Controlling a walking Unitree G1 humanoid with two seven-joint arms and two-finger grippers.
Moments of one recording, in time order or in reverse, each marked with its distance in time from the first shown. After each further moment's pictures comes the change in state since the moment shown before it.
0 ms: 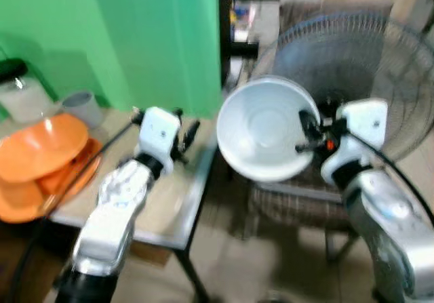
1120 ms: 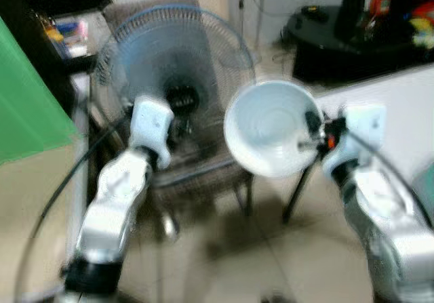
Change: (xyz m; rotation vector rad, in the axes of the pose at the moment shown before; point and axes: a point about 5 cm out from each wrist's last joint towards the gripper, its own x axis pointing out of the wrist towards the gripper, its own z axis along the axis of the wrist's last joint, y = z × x) left arm 0.009 0.011 0.002 -0.084 -0.003 0.105; right arm 0.006 -0.009 -0.002 -0.022 -0.004 -0.084
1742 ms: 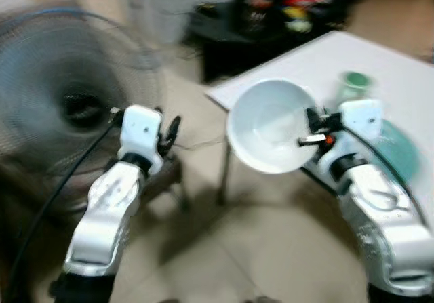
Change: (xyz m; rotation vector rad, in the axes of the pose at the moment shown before) left arm -0.023 0.015 -0.009 0.034 0.042 0.094; right arm 0.011 0.011 -0.008 0.012 0.026 0.030
